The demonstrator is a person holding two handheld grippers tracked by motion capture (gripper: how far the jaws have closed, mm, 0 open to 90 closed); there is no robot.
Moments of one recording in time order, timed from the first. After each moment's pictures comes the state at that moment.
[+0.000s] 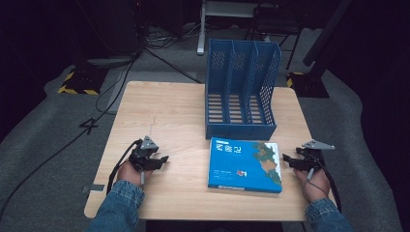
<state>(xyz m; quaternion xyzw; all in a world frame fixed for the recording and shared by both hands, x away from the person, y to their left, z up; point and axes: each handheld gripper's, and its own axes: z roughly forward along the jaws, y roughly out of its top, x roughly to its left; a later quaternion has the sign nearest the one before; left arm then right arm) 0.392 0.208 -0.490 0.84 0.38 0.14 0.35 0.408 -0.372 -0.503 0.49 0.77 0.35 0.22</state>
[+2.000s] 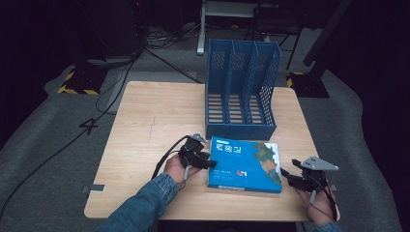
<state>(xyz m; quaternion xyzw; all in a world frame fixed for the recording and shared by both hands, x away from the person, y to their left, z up) 0.410 0.068 -0.469 0.86 0.32 -0.06 0.40 0.330 -0.330 -0.467 0.41 0.80 0.37 0.25</state>
